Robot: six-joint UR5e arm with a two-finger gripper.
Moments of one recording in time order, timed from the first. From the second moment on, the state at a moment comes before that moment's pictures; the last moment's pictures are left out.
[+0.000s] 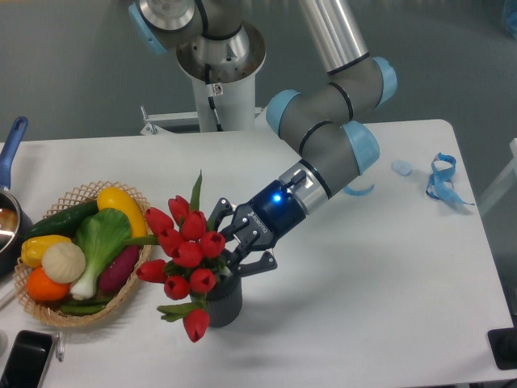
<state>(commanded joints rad) 2.61 -2.00 -1.80 -0.73 0.22 1.41</state>
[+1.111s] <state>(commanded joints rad) 2.79 -1.85 -1.85 -0.73 0.62 1.57</state>
